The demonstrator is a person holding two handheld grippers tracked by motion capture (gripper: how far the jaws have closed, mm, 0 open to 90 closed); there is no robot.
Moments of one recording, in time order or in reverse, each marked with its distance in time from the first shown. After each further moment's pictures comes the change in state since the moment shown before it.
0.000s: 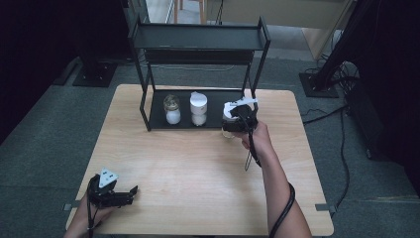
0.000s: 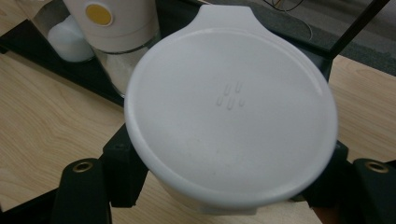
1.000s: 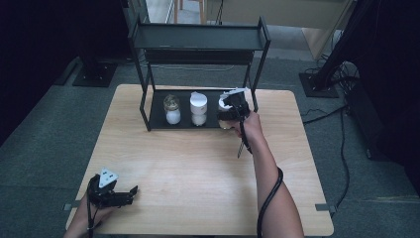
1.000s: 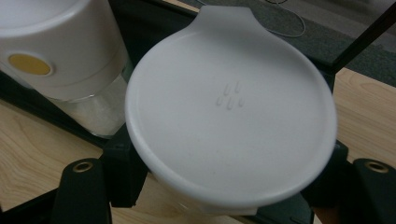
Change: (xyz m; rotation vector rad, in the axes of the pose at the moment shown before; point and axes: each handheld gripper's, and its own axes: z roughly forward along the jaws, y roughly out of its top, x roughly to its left) left arm 0.000 0.000 0.000 0.000 0.000 0.000; right arm -0.005 0.028 0.041 0.036 -0.037 0.021
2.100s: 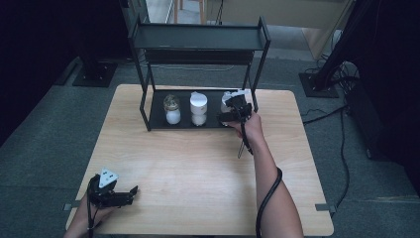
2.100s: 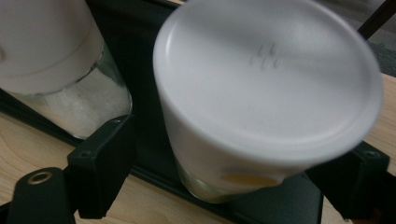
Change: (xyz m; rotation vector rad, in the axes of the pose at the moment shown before) left arm 0.000 0.000 0.000 0.001 -0.002 0.003; right arm -0.008 -0.013 0.015 -0.025 0.002 0.023
